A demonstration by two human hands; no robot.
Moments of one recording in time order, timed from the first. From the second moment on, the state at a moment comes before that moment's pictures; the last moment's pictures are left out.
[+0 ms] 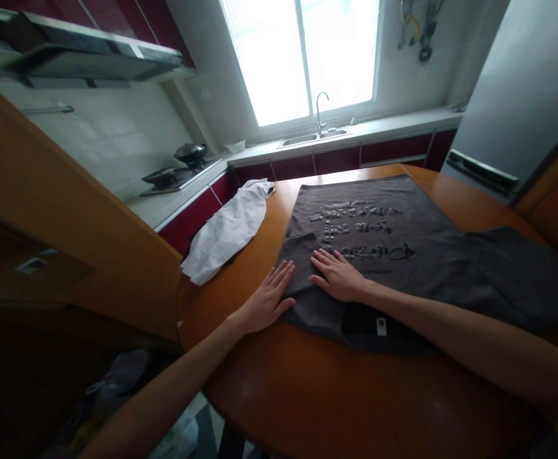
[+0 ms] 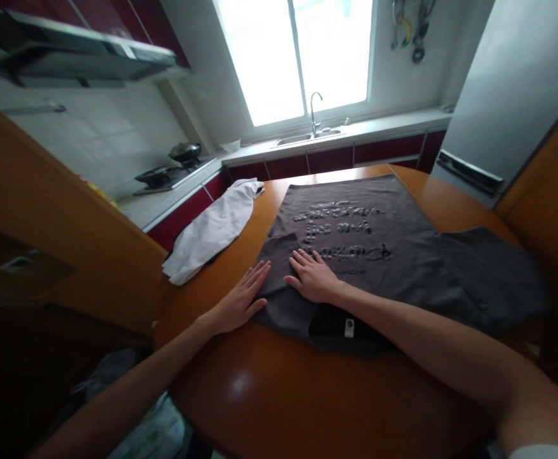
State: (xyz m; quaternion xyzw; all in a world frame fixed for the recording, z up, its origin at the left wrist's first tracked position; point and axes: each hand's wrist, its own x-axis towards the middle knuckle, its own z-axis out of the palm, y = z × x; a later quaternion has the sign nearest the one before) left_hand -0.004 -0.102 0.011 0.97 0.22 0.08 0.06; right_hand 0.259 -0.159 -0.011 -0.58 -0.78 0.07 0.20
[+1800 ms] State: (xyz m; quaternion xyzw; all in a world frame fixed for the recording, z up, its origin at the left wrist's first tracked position) left_hand 0.094 0.004 -0.015 0.95 0.30 0.10 0.01; right_hand 0.258 -0.158 -0.006 -0.59 -0.78 0.07 0.19
